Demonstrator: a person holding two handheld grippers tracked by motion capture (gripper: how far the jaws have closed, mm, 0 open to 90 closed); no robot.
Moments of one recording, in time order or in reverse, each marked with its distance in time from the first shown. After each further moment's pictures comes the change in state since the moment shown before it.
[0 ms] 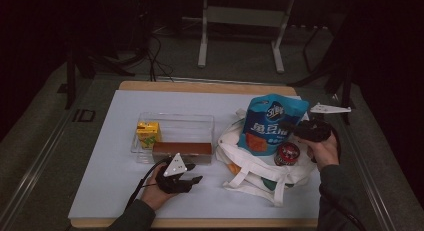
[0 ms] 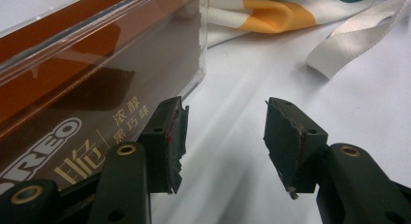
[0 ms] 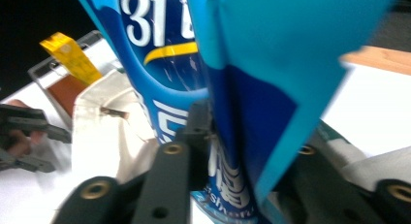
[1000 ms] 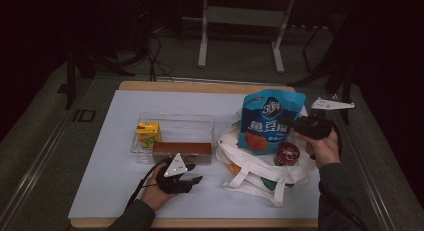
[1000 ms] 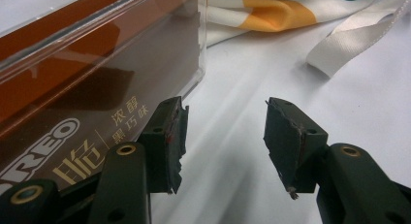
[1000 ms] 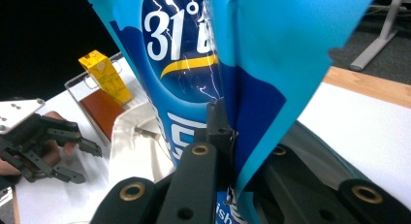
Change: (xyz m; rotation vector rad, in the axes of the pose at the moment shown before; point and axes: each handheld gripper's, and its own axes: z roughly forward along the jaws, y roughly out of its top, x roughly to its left) left arm -0.001 0.000 0.000 0.003 0.003 0.007; right arm 0.024 0.022 -0.008 -0.048 0.051 -0.052
